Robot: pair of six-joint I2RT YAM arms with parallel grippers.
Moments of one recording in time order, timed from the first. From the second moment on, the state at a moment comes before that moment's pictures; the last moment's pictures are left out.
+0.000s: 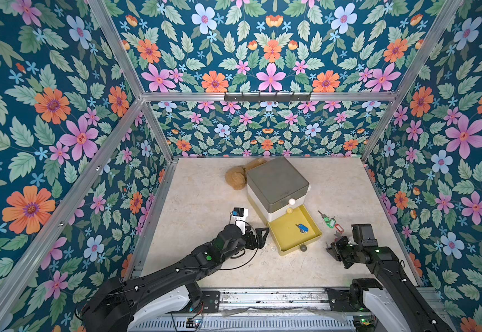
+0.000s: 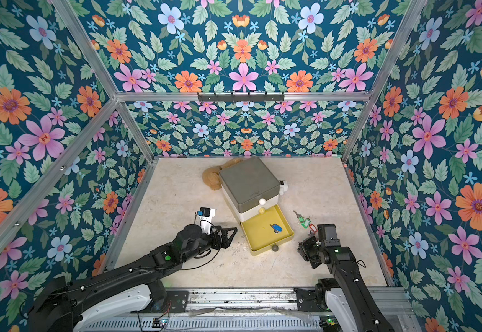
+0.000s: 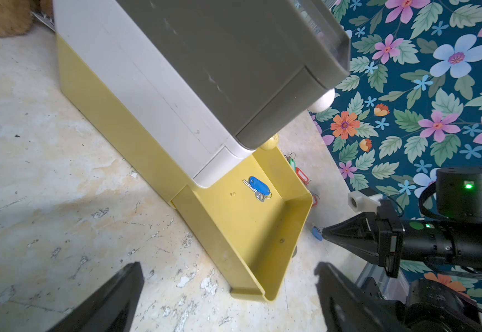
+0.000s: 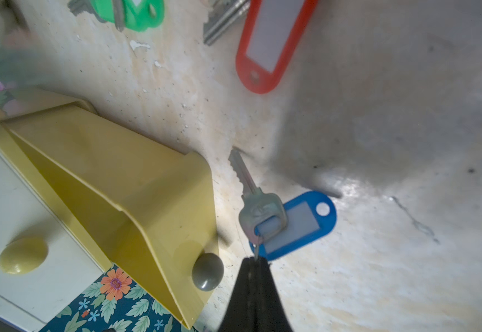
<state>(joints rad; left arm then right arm) -0.95 0.95 0.42 0.12 -0.10 -0.72 0.10 0.75 0.36 -0.72 -0.40 1.18</state>
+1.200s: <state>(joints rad) -0.96 0.90 0.41 0.09 -0.14 -0.72 0.37 1.17 0.76 -0.59 -0.32 0.97</state>
